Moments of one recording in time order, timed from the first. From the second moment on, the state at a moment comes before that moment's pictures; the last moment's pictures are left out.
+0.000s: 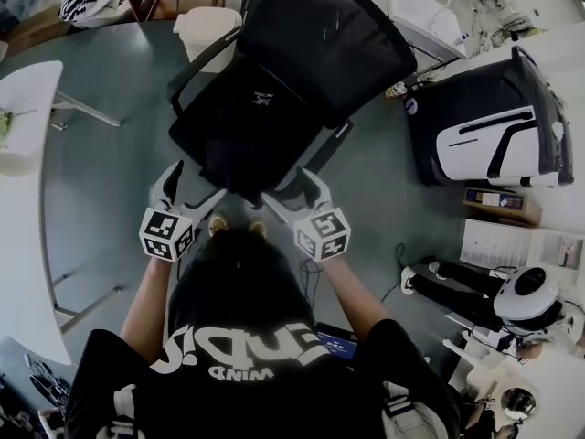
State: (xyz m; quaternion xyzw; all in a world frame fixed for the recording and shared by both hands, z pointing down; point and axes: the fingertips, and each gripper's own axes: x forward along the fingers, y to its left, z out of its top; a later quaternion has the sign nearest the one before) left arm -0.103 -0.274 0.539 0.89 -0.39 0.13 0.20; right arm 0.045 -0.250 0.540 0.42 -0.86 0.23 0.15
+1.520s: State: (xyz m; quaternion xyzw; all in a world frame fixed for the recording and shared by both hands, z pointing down) left arm -0.050 -0.371 0.743 0.91 -0.28 0.16 0.25; right arm 0.021 -0.363 0.731 0.37 -0.88 0.24 0.19
